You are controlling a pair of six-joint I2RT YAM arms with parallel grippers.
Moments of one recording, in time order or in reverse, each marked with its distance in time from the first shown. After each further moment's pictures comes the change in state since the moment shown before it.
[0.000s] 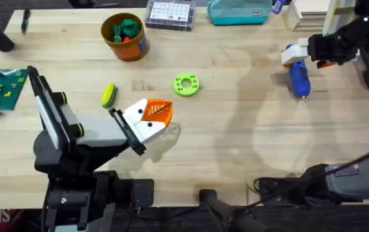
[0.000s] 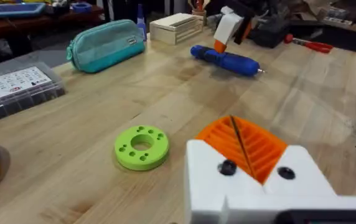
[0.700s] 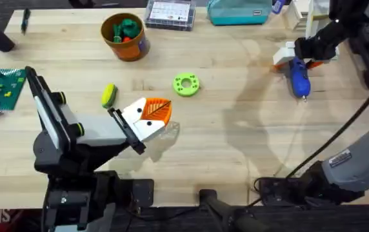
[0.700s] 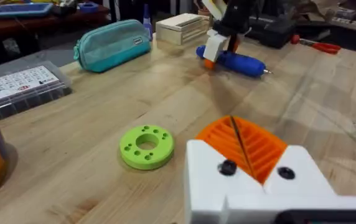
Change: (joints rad) left arm 0.000 0.000 0.000 0.003 -0.025 0.000; right arm -0.010 0.318 0.180 0.031 0.018 -0.037
